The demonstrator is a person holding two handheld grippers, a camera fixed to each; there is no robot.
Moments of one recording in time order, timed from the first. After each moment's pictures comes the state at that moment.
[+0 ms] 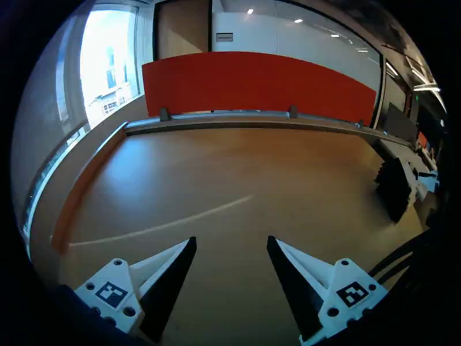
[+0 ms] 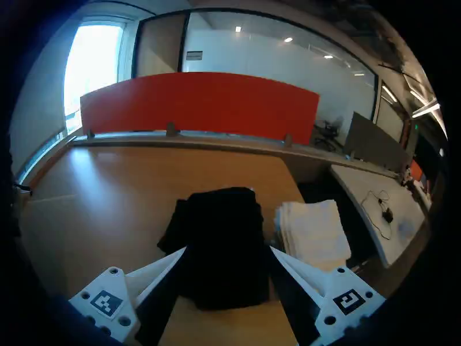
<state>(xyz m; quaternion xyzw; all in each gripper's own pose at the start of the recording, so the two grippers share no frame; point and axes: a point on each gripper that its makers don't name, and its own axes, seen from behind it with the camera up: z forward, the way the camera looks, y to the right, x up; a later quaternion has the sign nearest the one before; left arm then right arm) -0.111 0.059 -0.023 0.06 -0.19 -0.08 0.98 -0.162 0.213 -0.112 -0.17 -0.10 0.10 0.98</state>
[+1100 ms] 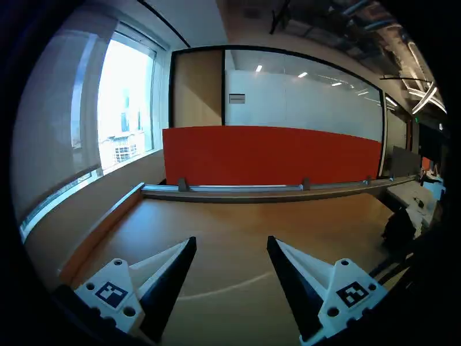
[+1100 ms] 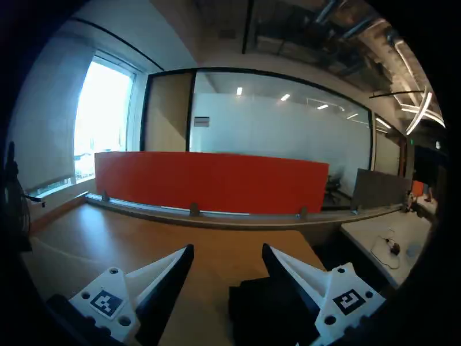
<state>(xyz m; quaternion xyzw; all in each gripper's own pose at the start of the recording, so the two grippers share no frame) 0.005 -0.011 -0.008 0.11 0.01 -0.08 0.99 -0.003 0.145 -0.082 -0.18 0.09 0.09 0.98</state>
